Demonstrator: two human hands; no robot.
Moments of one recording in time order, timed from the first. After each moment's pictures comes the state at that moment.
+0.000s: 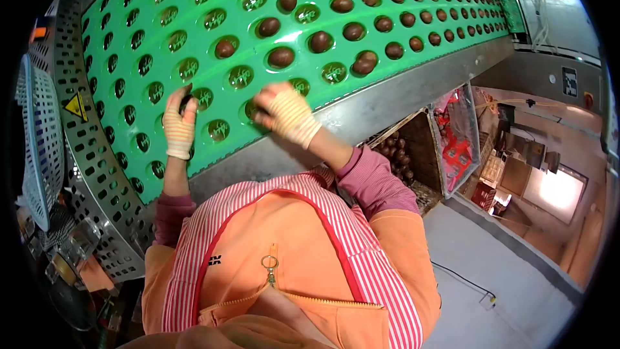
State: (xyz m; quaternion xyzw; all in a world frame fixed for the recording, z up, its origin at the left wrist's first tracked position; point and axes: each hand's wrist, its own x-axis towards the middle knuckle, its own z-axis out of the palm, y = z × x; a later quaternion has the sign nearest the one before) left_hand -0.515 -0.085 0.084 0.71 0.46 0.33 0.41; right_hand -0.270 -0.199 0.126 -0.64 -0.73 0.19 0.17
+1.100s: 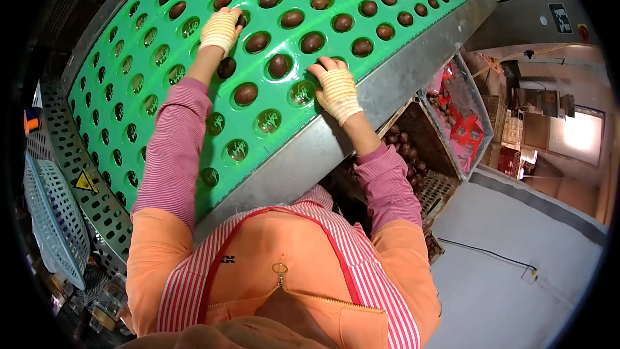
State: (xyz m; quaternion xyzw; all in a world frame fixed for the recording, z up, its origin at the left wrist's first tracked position) left_hand -0.213 0.063 0.094 0.95 0.28 0.08 0.10; right_hand -0.110 -0.236 0.112 -0.80 -0.58 0.04 0.17
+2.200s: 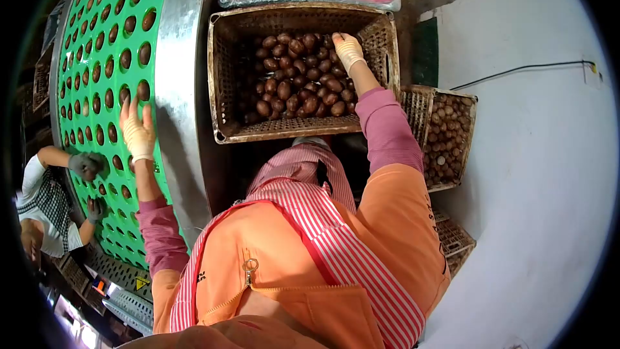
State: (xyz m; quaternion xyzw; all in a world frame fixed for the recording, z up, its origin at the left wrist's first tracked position) left_hand -0.180 -0.193 0.112 0.98 0.04 0.17 0.04; right_hand -0.047 -0.707 -0.021 -0.86 0.25 0.18 0.42
